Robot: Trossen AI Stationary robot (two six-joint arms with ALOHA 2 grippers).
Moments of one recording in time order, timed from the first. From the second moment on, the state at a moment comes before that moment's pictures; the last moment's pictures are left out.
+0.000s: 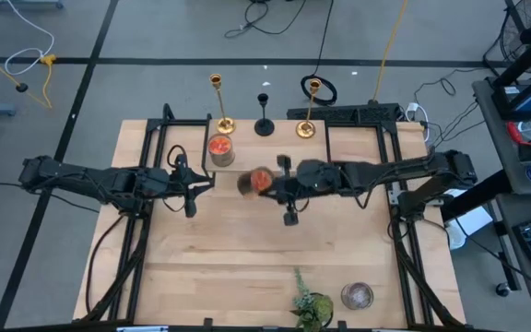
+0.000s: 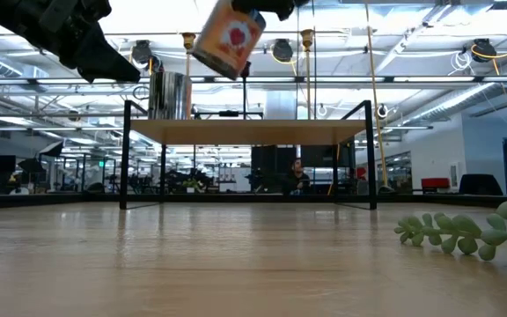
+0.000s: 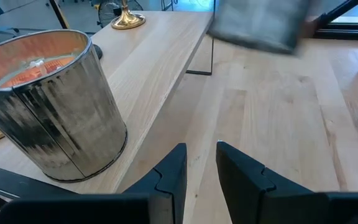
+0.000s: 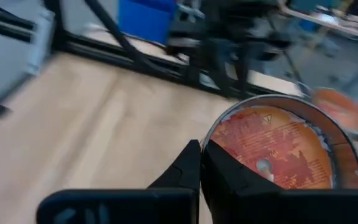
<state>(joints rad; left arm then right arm) -0.10 0.68 0.49 -0.23 -0.37 -0.10 0.07 1.53 1.27 -0.12 0.04 -0.22</state>
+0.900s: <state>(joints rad) -0.10 0.68 0.49 -0.23 -0.37 -0.07 -0.28 1.53 1.28 -0.31 -0.19 -0.23</state>
